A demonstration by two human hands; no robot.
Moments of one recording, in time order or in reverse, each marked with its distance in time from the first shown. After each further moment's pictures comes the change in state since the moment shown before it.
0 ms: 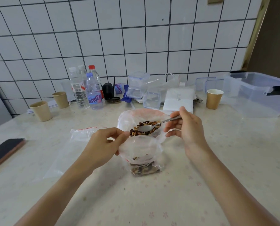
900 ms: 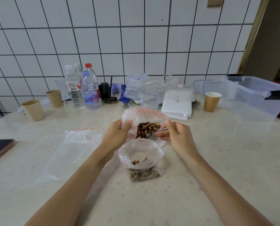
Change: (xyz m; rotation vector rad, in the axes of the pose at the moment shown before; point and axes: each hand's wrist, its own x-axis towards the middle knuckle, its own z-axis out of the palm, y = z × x) left_hand 0.067 -0.001 0.043 -0.249 0.006 -0.120; right_hand 0.015 0.040 0.003 -0.417 -0.043 -0.093
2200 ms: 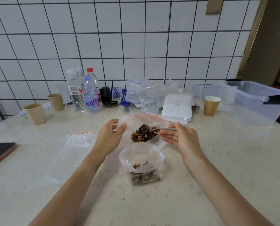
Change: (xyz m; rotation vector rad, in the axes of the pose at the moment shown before) left_hand 0.004 -0.003 -0.022 0.202 0.138 0.018; right_hand -0.001 -0.011 -0.008 0.446 0.050 0.223
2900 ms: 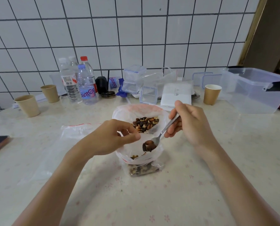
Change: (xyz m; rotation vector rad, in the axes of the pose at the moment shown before) left_hand -0.038 0.028 -0.024 0.213 -0.474 0.233; right_hand -0.023 -0.039 -0.006 -0.363 -0.176 -0.315
